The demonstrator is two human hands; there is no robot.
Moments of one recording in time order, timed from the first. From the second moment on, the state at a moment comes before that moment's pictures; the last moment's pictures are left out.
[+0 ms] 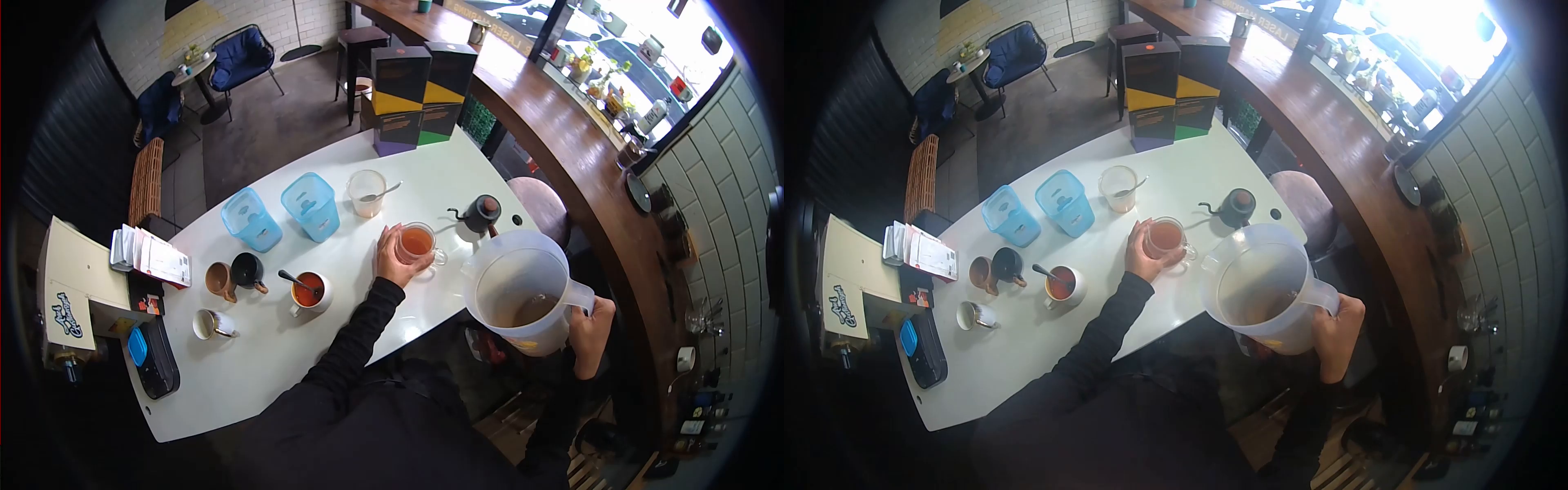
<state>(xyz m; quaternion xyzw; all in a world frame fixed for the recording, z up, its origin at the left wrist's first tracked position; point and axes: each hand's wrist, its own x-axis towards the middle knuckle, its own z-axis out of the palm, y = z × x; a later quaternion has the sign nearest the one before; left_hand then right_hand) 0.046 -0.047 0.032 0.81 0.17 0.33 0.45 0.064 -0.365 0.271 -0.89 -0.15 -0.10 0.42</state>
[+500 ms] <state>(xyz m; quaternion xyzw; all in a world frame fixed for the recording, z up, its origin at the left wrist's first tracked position) 0.041 -0.050 0.018 0.80 0.19 0.34 0.46 0.118 -0.283 0.255 -0.94 -0.24 -0.09 0.22</state>
